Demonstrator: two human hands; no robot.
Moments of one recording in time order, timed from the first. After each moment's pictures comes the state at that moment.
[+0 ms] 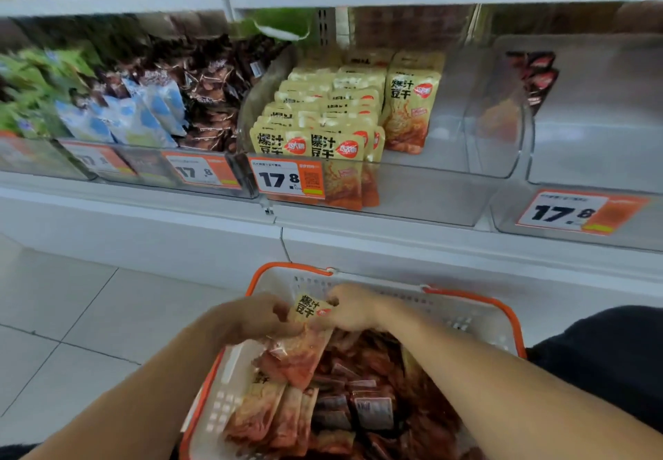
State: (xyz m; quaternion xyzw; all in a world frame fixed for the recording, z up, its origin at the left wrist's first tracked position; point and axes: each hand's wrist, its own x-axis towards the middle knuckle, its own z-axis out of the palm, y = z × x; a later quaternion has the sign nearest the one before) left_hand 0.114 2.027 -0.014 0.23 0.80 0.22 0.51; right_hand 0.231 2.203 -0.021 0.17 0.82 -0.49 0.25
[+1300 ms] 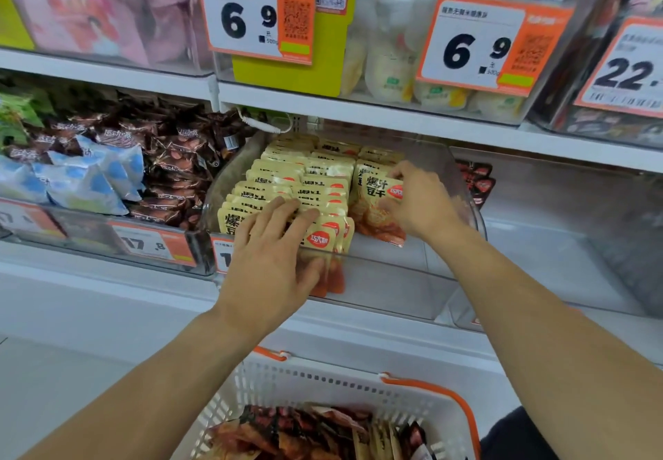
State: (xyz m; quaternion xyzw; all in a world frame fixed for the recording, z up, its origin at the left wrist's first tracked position) left_hand 0.112 2.145 0.123 0.47 0.82 0.25 -0.18; right_hand 0.187 2.376 0.177 0.31 0.92 -0.13 -0.18
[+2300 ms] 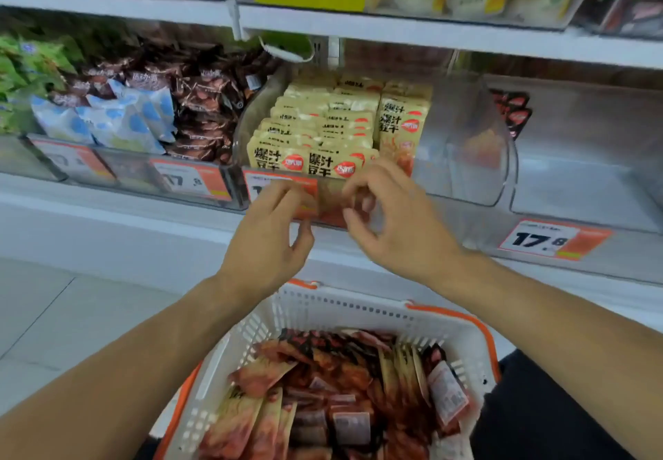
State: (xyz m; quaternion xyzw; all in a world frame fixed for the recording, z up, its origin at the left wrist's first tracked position) left_hand 0.122 2.093 0.094 0.50 0.79 0.34 -0.13; right_hand 0.247 2.254 0.136 -0.01 0.91 -0.24 -0.32
